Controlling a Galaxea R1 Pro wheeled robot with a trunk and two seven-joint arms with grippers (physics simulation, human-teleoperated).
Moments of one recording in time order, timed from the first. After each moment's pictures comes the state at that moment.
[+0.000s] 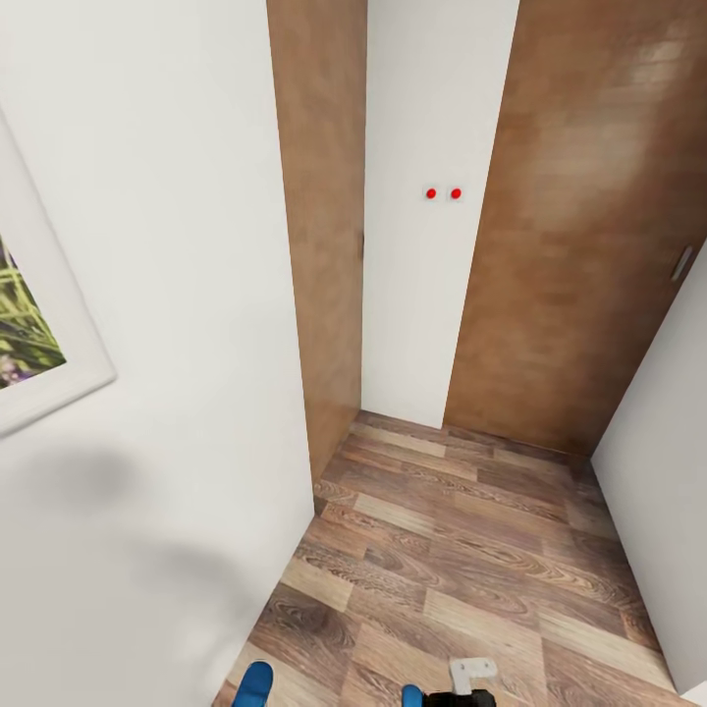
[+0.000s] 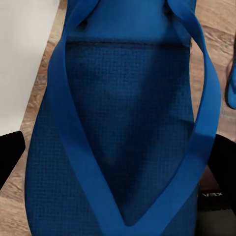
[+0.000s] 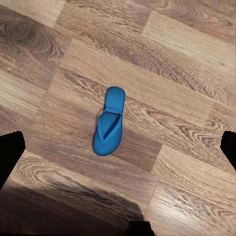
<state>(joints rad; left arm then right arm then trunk) -0.32 -0.02 -0.16 -0.12 0.10 -0.10 0.02 -0.35 0.11 -0.04 -0.32 0.12 0.04 -0.09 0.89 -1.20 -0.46</state>
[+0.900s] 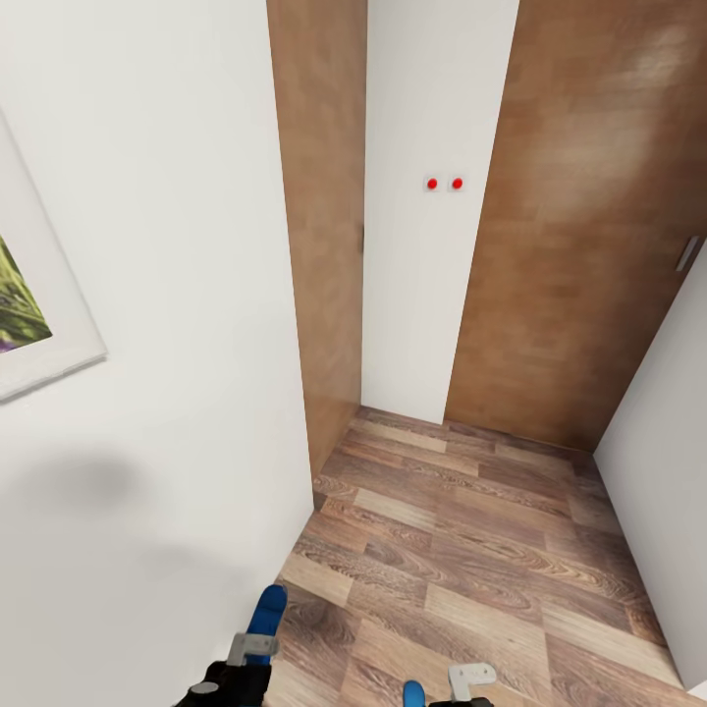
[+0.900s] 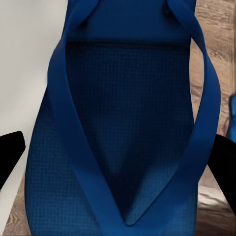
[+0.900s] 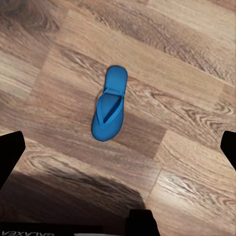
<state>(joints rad) -0.47 -0.03 -0.16 -0.18 0.09 -0.02 0.02 -0.37 0.11 -0.04 -0.28 0.12 0.09 -0.09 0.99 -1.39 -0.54</state>
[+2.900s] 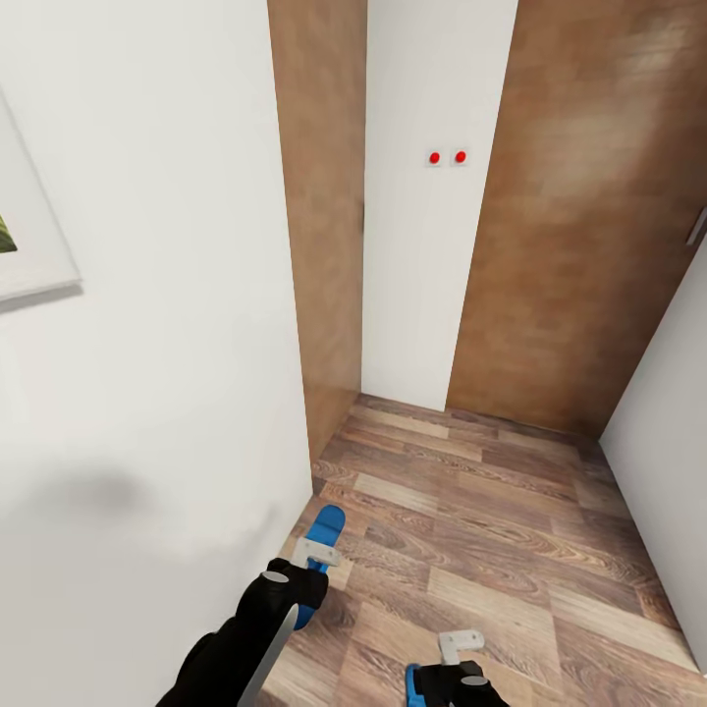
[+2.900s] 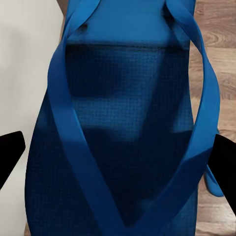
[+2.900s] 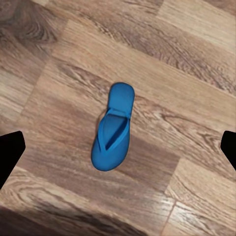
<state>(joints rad) -0.36 -0.09 -0.40 -1.12 0.09 0.72 0.19 -0.44 0.12 -0.03 -0.28 0.12 0.10 -0.09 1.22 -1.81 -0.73</state>
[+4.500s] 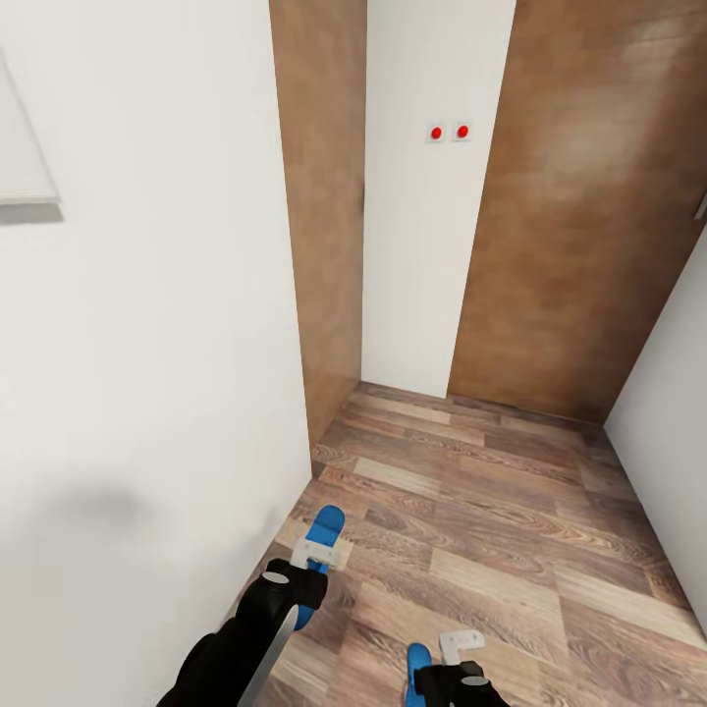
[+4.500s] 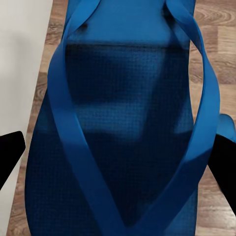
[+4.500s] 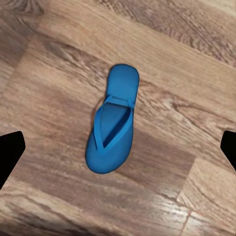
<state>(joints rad) -0.36 -0.09 -0.40 -1.11 0.09 0.71 0.20 -0.44 0.12 -0.03 -0.28 0.12 0.10 -0.09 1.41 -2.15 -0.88</state>
